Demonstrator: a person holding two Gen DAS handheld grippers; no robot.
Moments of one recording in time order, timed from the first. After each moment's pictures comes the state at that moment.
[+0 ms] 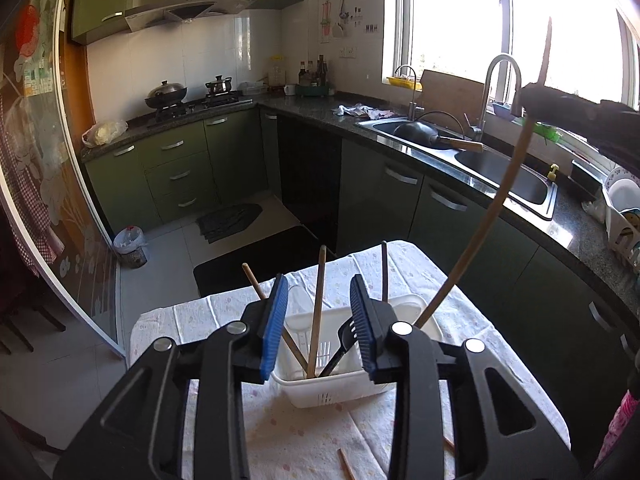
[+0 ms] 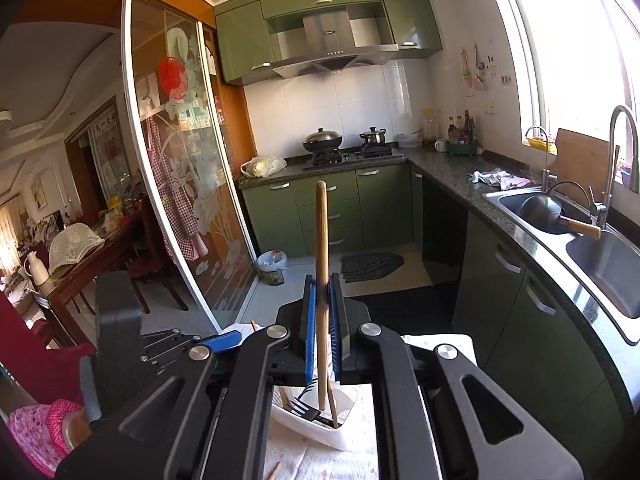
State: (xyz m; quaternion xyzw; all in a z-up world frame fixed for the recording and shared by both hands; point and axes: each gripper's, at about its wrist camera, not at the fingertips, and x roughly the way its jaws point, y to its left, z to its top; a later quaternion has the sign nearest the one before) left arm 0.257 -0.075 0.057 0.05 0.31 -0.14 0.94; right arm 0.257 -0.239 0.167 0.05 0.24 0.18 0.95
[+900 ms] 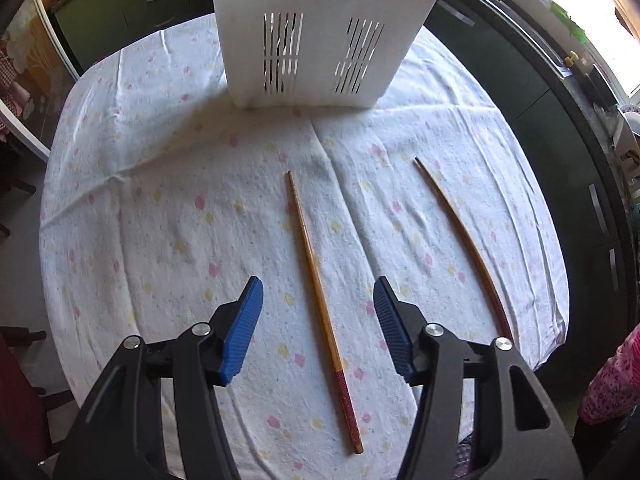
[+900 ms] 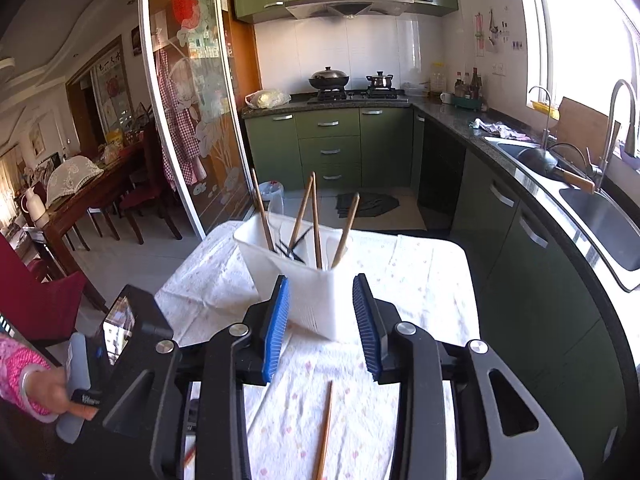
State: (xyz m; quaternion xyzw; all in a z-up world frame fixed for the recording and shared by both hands) left arm 0.161 -0.074 -0.129 0.02 0.60 -0.13 0.79; right arm 0.150 -0.266 0.041 -0.01 0.33 0.20 0.92
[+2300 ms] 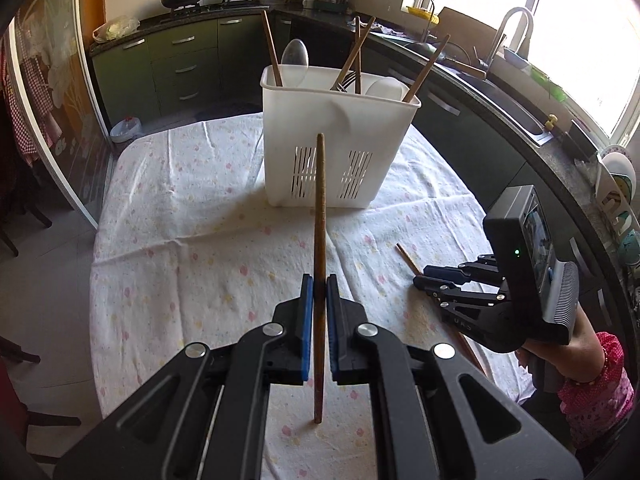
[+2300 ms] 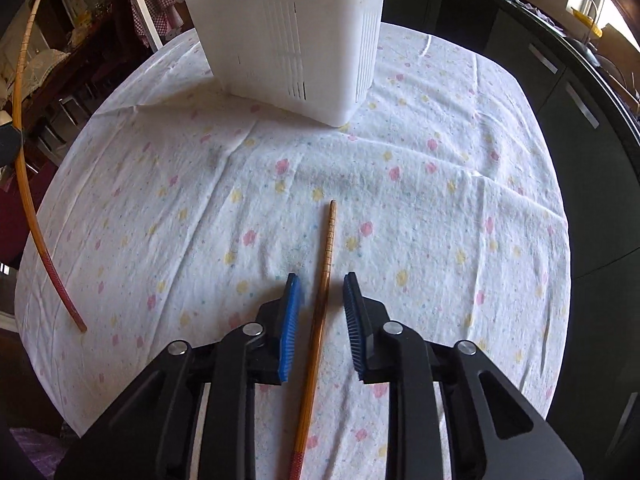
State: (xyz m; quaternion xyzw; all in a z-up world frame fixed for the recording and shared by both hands) left arm 0.125 -0.049 -0.045 -0.01 0.46 -0.13 0.88; right arm 0.186 -0.213 -0.160 -0.09 0.54 0.17 0.82
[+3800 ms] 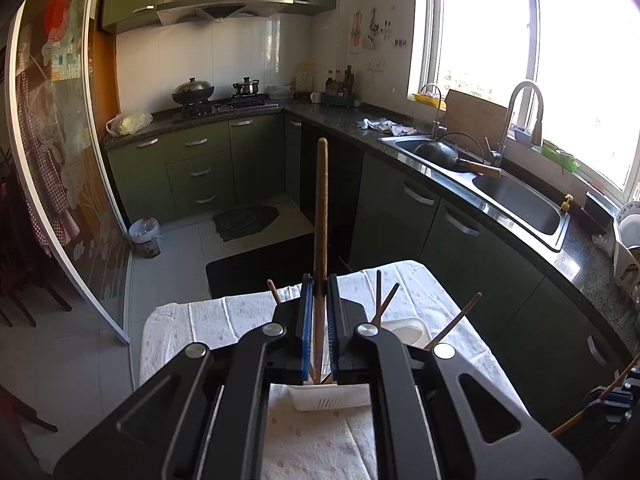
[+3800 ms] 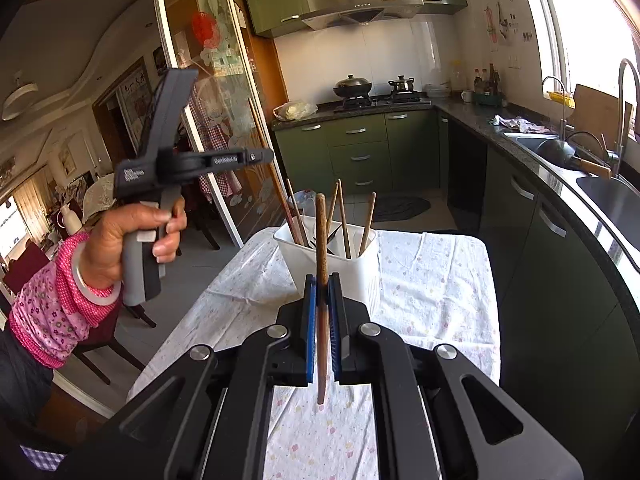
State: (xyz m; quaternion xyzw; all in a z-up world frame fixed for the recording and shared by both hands) left arm 0.258 -0.071 0.076 0.02 0.32 -0.10 0.94; right arm 0.105 -0.284 0.088 0.04 0.29 0.26 0.92
